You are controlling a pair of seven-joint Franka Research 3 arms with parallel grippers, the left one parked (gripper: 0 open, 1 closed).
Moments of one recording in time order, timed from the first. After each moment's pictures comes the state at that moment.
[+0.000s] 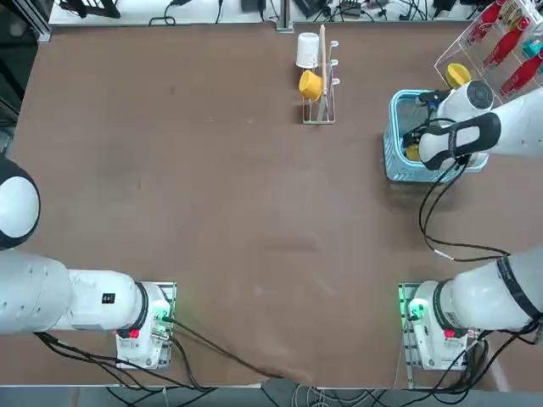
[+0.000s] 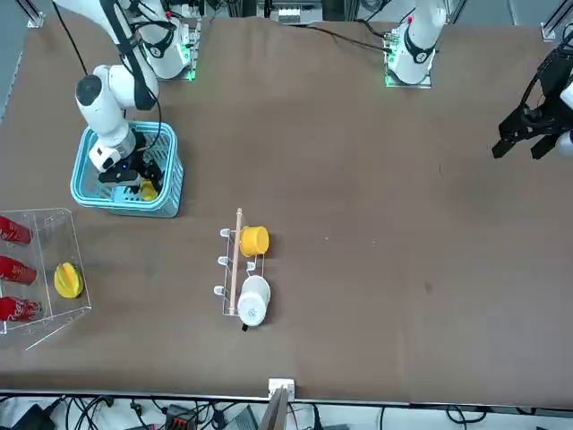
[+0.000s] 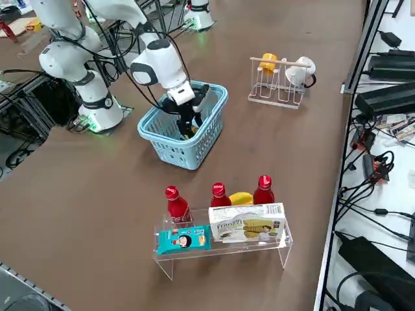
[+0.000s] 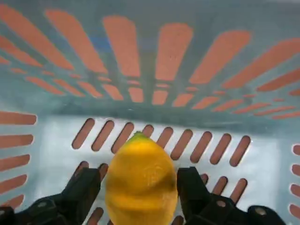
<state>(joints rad) 0.05 0.13 -0.04 -2.67 -0.02 3.02 -0.05</state>
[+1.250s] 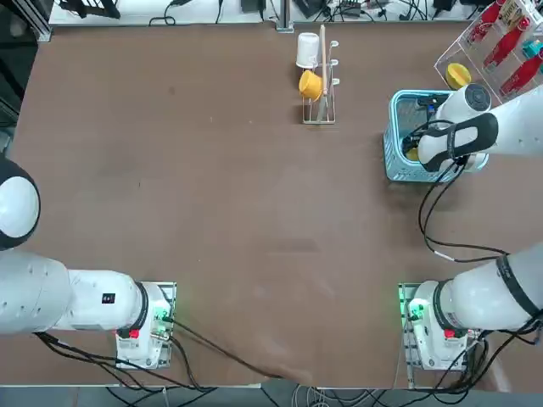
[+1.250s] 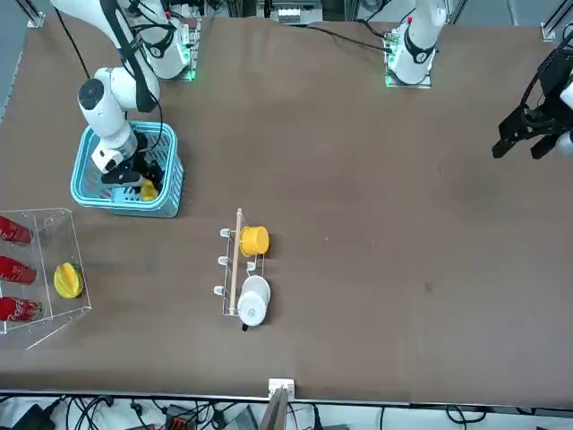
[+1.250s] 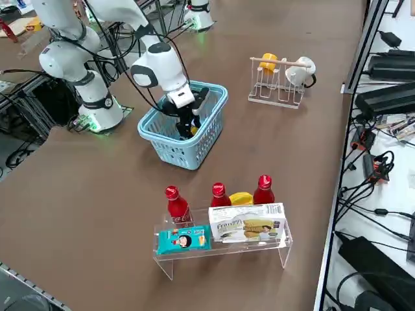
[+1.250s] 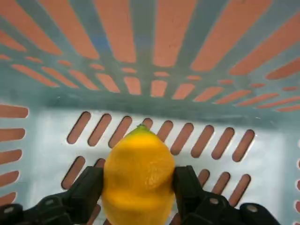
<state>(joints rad) 0.05 0.15 -0.05 -2.67 -0.02 3.02 -0.05</state>
